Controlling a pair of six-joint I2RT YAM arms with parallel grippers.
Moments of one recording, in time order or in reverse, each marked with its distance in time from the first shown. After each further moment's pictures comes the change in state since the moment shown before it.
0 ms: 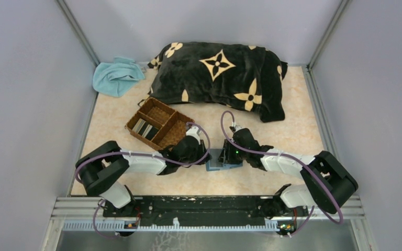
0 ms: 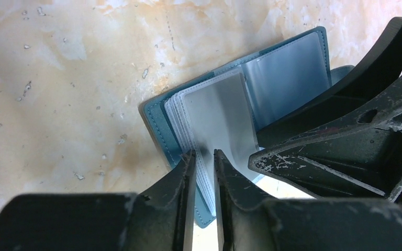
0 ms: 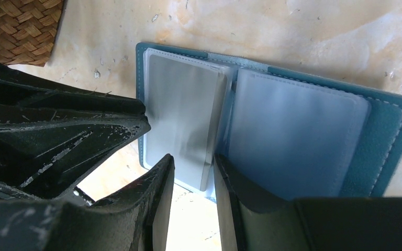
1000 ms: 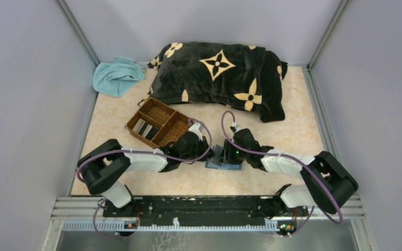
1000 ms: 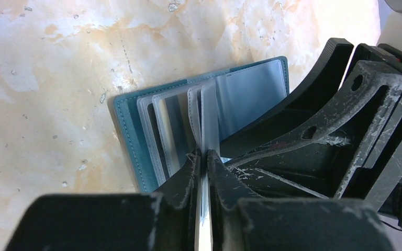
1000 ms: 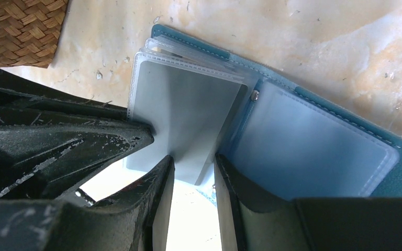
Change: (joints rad) left arm 0.020 0.023 0.041 0.064 0.106 -0.020; right arm 0.000 -0.001 -0.013 0.027 -0.004 0.008
